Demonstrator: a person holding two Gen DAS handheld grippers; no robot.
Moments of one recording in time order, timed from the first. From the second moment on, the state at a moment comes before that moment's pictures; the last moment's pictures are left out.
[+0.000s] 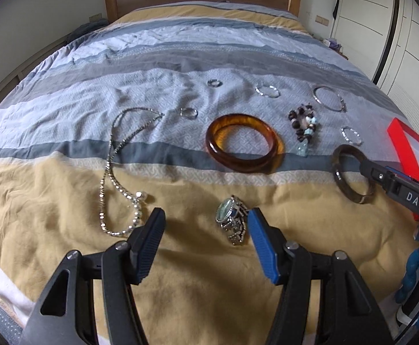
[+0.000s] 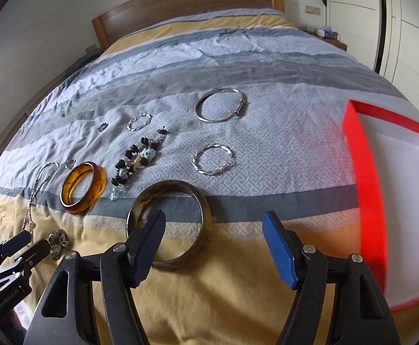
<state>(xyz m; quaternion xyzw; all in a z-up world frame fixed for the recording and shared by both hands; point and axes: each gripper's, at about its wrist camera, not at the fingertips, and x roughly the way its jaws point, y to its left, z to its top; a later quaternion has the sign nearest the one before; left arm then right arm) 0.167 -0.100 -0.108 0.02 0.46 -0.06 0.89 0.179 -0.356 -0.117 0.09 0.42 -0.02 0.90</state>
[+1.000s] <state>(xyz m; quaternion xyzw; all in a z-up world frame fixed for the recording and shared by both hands) 0.138 -0.097 -0.075 0.02 0.44 -0.12 0.89 0.145 -0.320 -0.094 0.07 0.41 0.02 0.91</state>
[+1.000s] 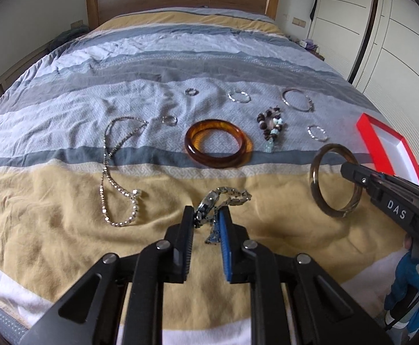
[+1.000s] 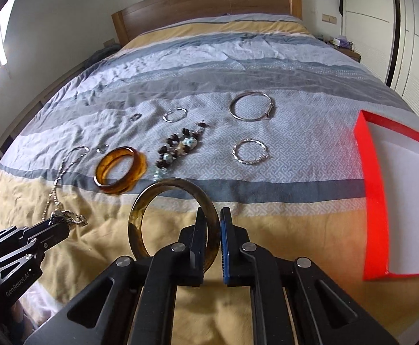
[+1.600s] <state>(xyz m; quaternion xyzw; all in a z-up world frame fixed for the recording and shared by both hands) 0.106 -0.191 0.014 0.04 0.39 -0.23 0.89 0.067 -0.412 -0.024 0.09 0.36 -0.07 0.93</state>
